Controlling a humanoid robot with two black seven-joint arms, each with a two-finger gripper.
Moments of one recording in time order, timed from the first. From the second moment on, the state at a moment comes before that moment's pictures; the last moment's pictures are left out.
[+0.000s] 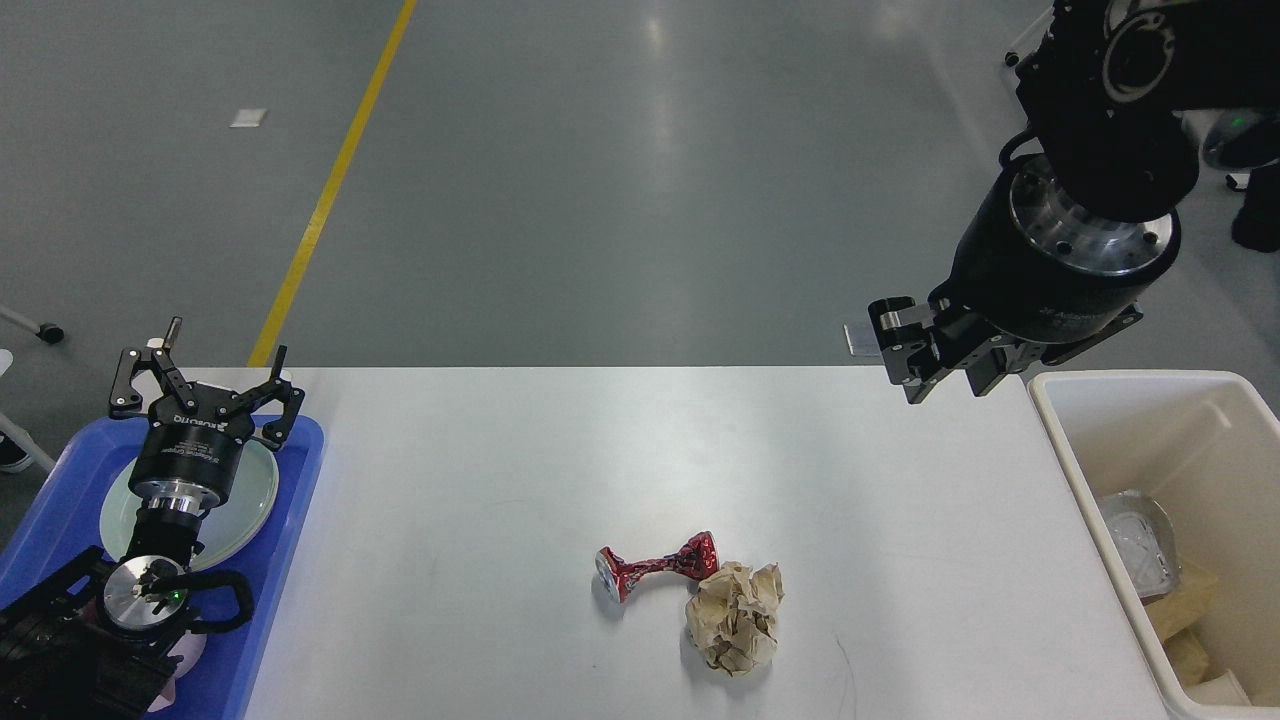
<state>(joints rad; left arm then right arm) -0.45 0.33 -0.92 -0.55 -0.30 -0.70 -0.37 2.69 -0.16 -1.26 1.70 0.12 0.76 -0.24</state>
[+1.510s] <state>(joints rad) -0.45 0.33 -0.93 -0.55 -0.30 -0.70 -0.37 1.79 0.12 -0.95 1.50 0.15 0.11 -0.24</state>
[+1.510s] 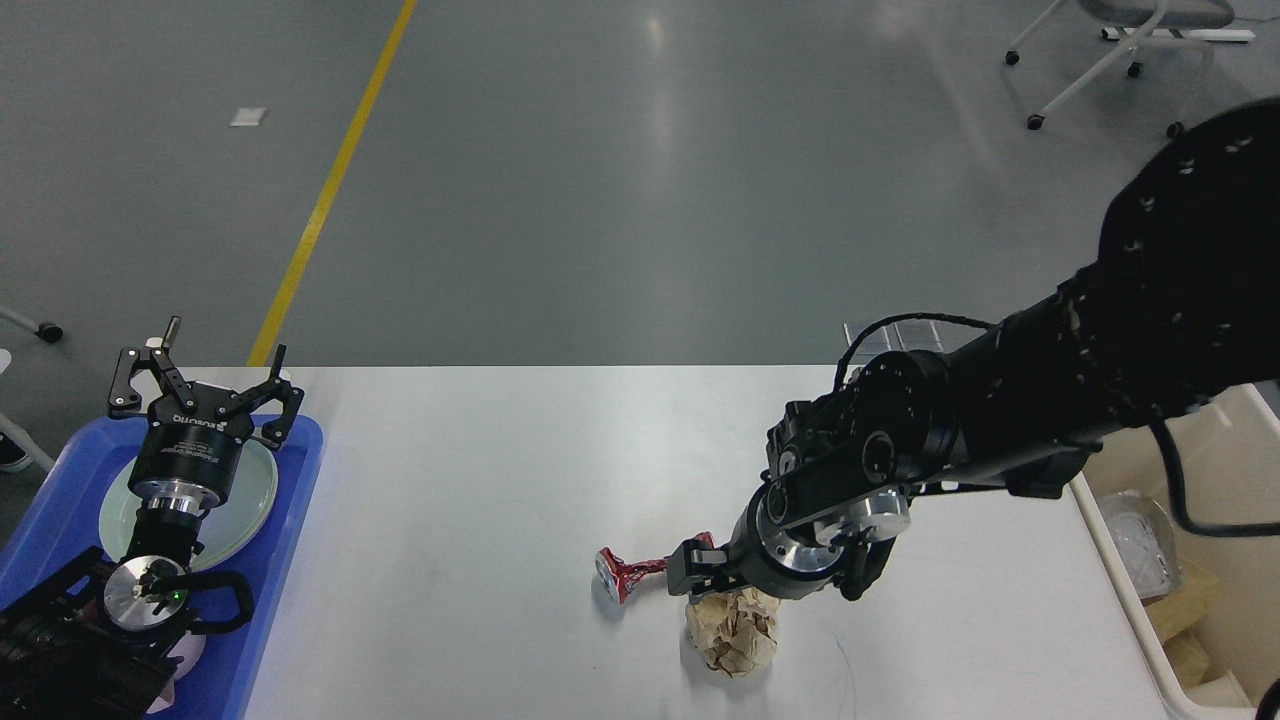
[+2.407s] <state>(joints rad) -0.45 0.33 -0.93 -0.55 -0.30 -0.70 -0.37 1.33 0.21 -0.99 1.05 0.12 0.11 -0.25</state>
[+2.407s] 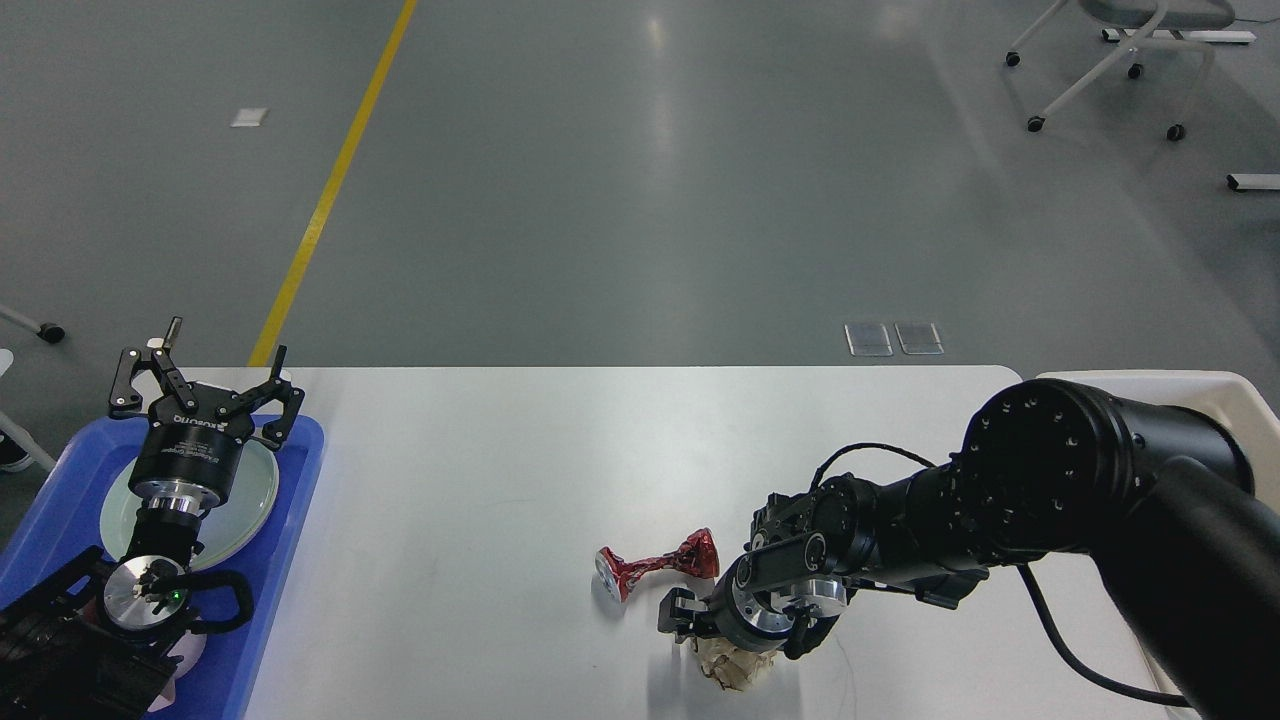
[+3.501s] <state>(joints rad) -0.45 0.33 -0.92 -0.55 -0.30 -0.70 -0.37 1.79 -0.01 -1.06 1.45 0.24 0.31 -0.25</state>
